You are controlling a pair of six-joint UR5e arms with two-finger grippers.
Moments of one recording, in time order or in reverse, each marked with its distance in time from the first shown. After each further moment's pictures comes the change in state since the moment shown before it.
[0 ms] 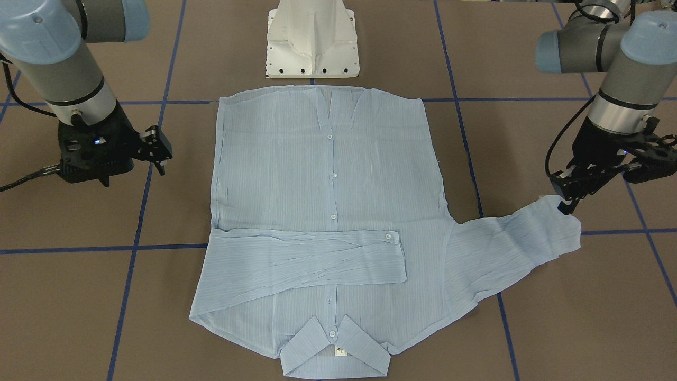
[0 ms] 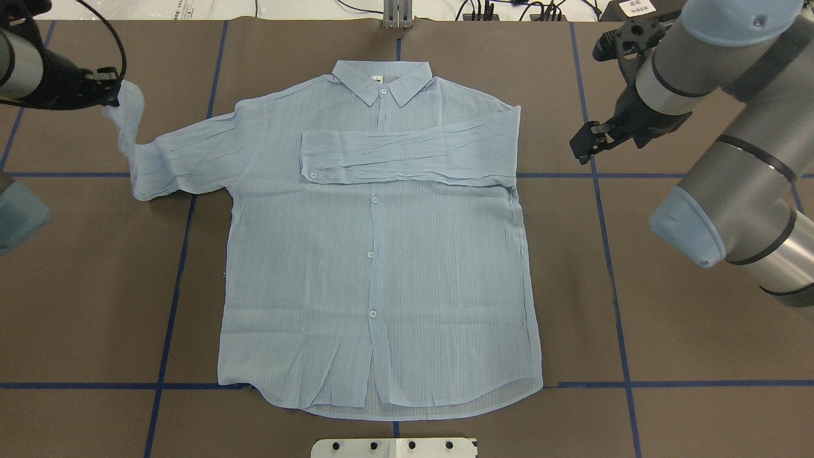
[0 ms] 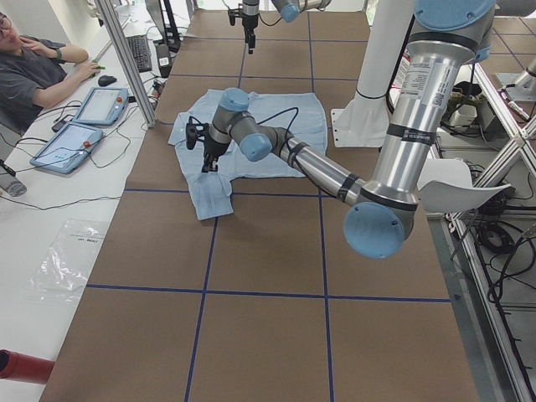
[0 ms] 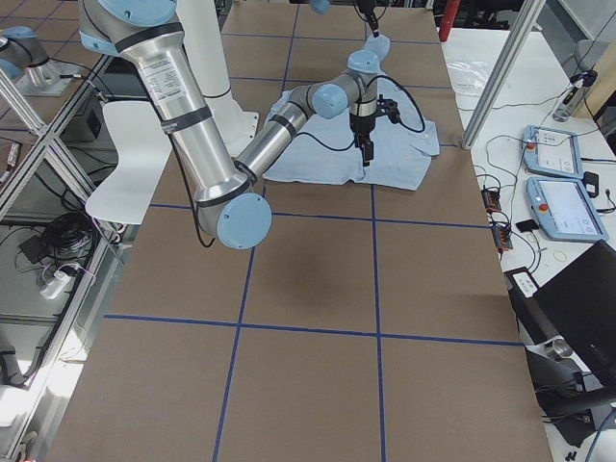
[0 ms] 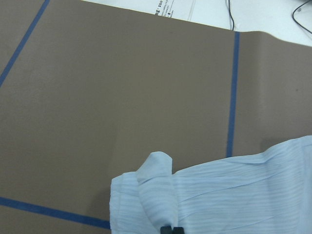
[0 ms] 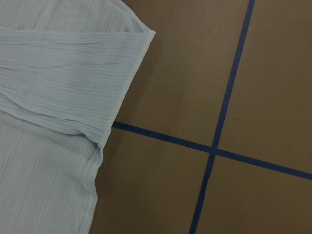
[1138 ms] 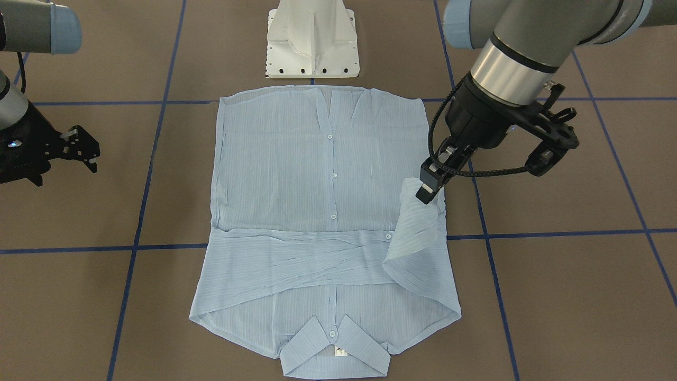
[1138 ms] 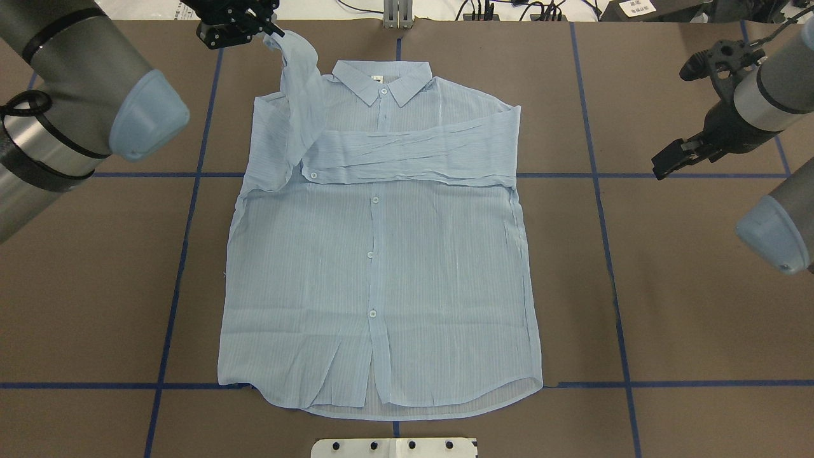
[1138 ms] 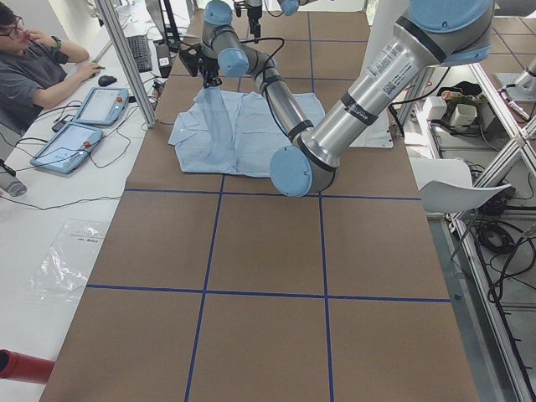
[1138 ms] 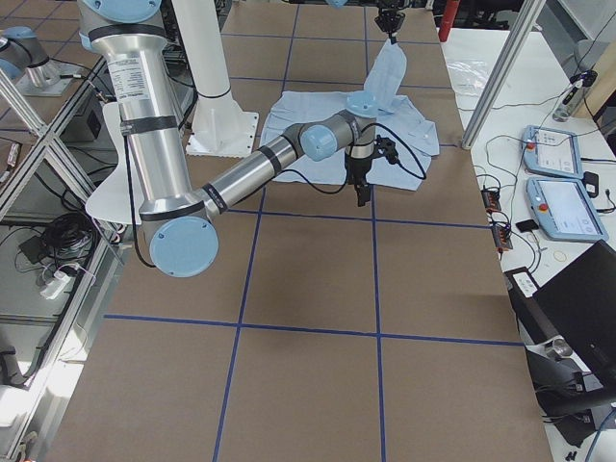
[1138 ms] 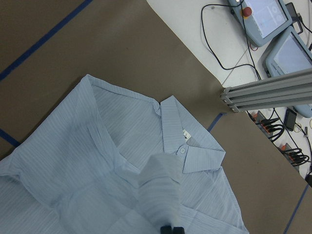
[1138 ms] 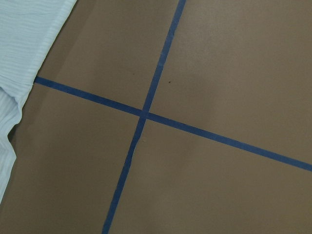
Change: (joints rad) left arm 0.045 -0.442 0.094 0.137 -0.215 -0.608; right arm 0.098 -0.200 0.010 0.138 0.080 -0.137
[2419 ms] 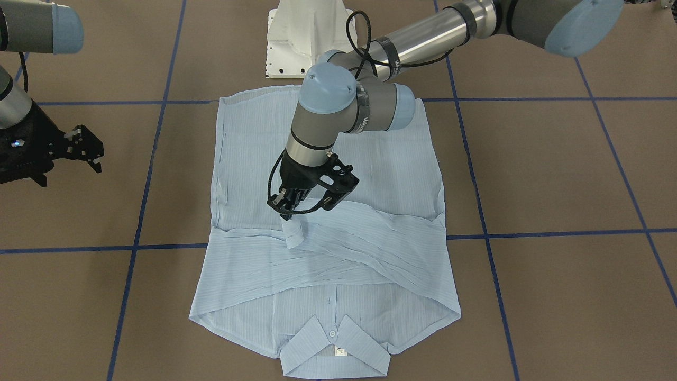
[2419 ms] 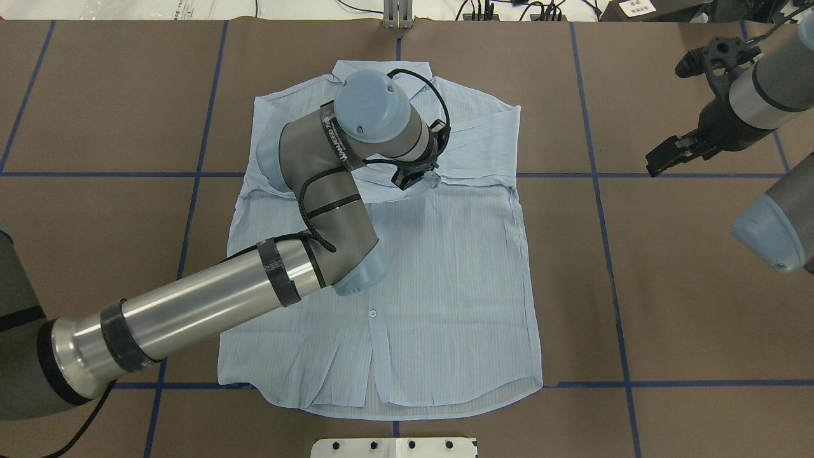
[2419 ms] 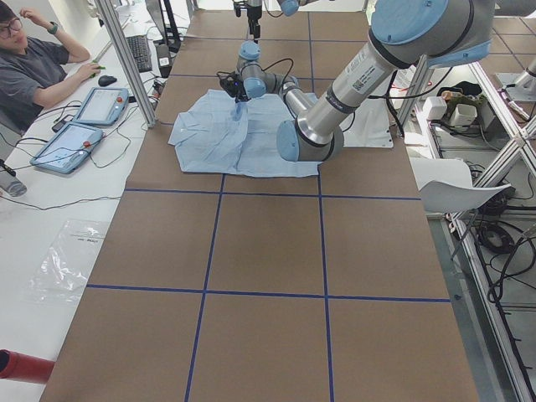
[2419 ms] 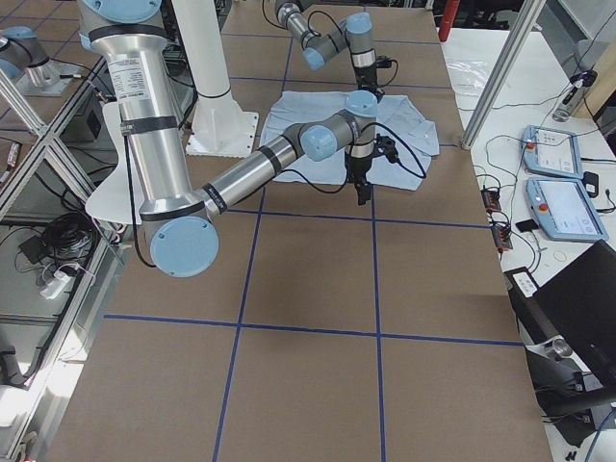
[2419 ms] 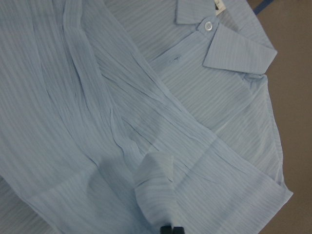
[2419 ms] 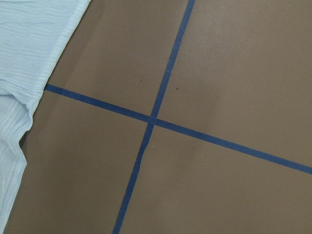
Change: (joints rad) left arm 0.417 -0.239 0.556 -0.392 0.332 -0.286; right arm -0.004 0.015 0.000 0.008 0.004 0.022
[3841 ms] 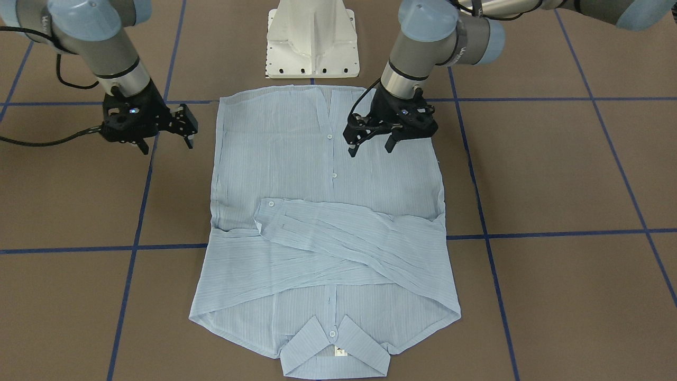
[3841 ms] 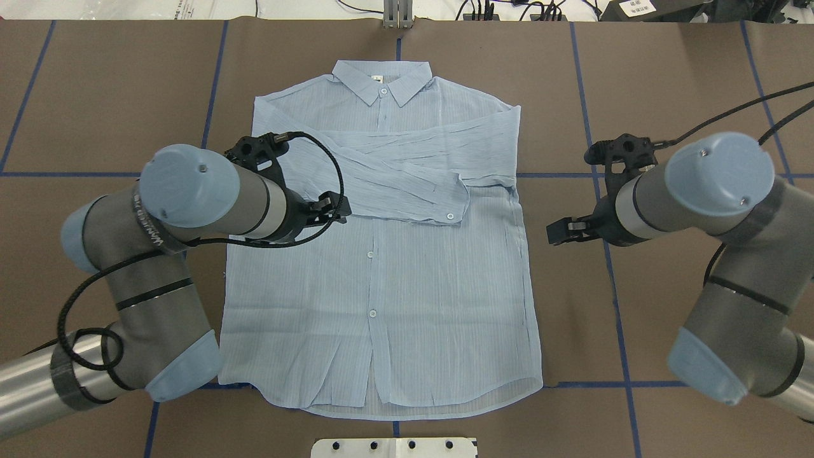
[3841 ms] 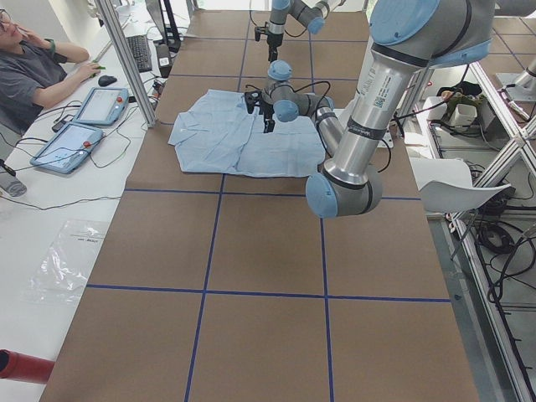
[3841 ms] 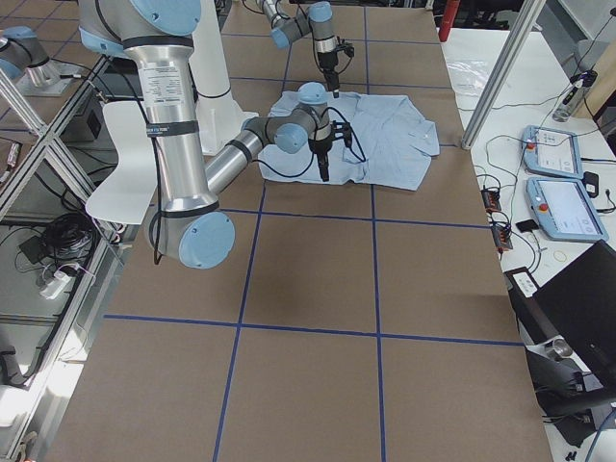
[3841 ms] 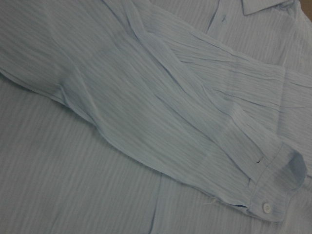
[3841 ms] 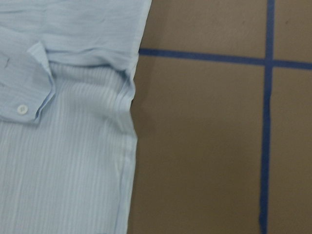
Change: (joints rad) left arm 0.024 0.546 -0.718 0.264 -0.004 0.542; right arm -0.439 -0.038 0.106 0.189 -0.311 0.633
